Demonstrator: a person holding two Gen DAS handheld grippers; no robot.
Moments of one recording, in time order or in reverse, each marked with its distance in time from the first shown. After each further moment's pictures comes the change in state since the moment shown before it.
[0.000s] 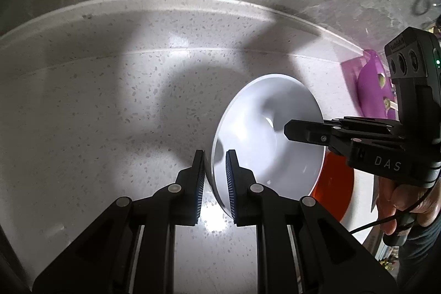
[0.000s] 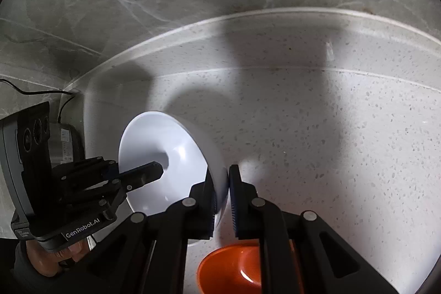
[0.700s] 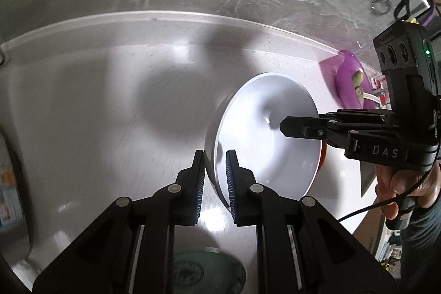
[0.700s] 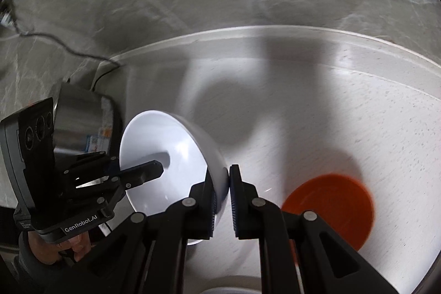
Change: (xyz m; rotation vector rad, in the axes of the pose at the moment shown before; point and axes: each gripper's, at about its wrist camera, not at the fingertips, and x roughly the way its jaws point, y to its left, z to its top) left arm -0.114 -0.002 -0.082 -0.027 -0.075 0.006; right arm -0.050 0.071 -0.047 -0.124 0.013 0.060
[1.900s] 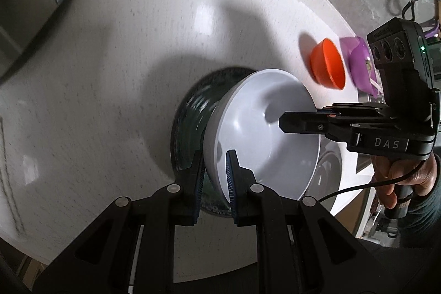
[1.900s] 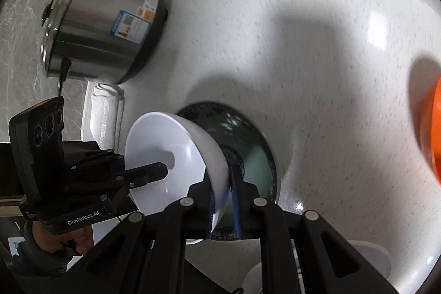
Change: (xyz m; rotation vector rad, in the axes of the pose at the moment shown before) left arm -0.036 0.094 -0.227 -0.260 0.090 -0.048; right arm 0.085 0.102 -0.110 -0.123 0.277 0.065
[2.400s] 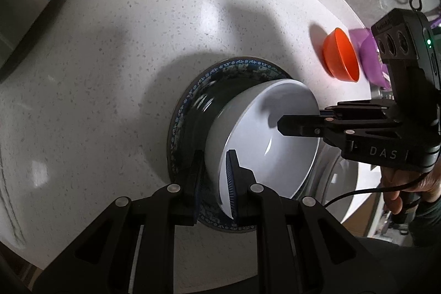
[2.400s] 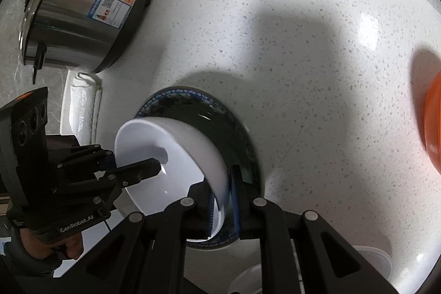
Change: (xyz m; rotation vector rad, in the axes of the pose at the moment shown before) left arm 0.028 -0.009 -0.002 0.043 -0.012 0.070; right arm 0.022 -0.001 -0.006 -0.023 0.015 -0.097
